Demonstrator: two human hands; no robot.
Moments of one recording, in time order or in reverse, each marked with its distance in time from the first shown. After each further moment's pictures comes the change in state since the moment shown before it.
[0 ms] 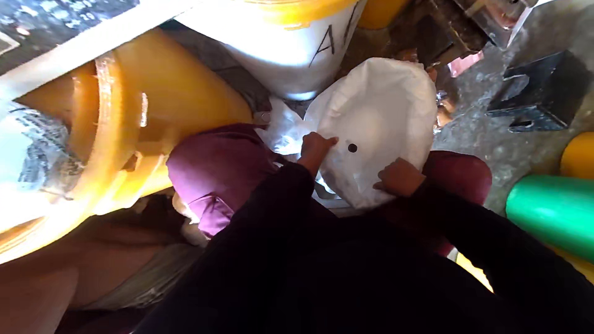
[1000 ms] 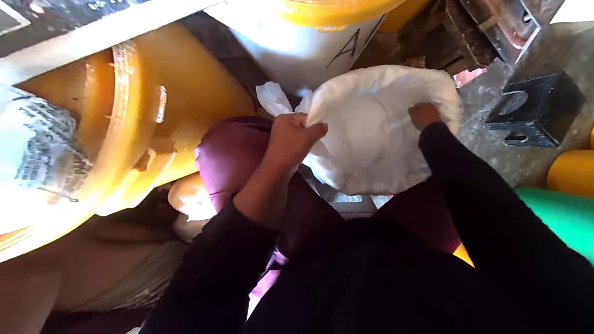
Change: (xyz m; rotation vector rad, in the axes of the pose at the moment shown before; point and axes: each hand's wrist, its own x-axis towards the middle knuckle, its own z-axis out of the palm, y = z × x) left_hand -0.081 -0.026 -0.104 -0.649 0.123 0.460; right_hand 0.085 0.102 -0.081 0.707 0.616 0.548
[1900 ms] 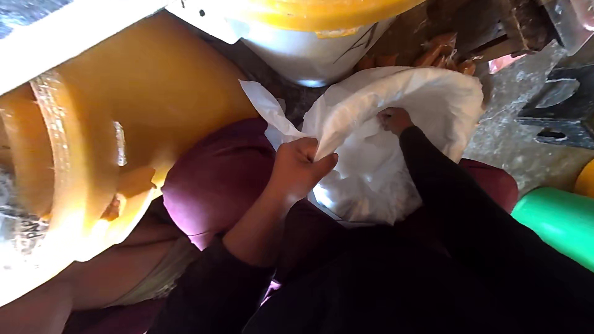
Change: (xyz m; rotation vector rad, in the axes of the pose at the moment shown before) left_hand 0.002 -0.014 0.002 0.127 -0.103 0.067; right_hand 0.070 -0.031 0.100 0.248 -0.308 -0.212
